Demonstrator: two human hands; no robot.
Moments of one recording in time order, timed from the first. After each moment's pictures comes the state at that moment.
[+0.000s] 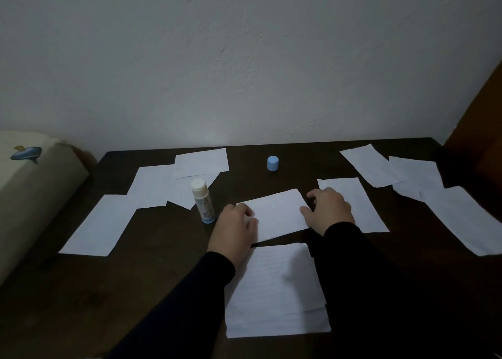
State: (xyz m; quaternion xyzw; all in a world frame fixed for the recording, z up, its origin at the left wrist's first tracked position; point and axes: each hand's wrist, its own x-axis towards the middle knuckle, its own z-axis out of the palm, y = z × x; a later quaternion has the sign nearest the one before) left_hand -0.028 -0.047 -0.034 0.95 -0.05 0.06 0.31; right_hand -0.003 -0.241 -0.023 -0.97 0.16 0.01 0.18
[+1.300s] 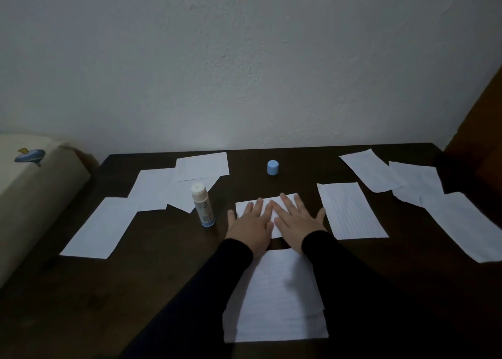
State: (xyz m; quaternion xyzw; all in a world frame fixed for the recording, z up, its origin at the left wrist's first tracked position) left_hand 0.000 -0.077 -0.029 0.98 -0.15 -0.15 0.04; right_hand 0.000 -0.210 -0.045 -0.98 -0.05 0.17 0.05
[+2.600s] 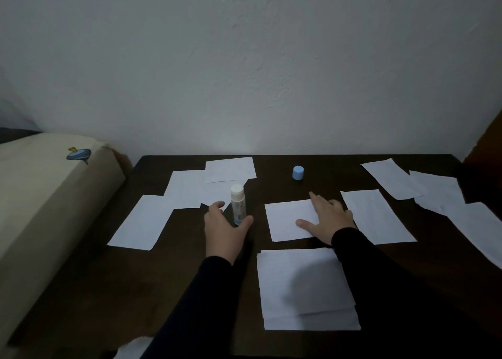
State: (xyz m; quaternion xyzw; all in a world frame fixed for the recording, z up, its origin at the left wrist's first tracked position) left_hand -0.037 0.019 -0.014 0.83 0.19 0.04 0.52; right_hand 0.003 -0.203 -0.027 -0.99 0.07 0.12 0.09
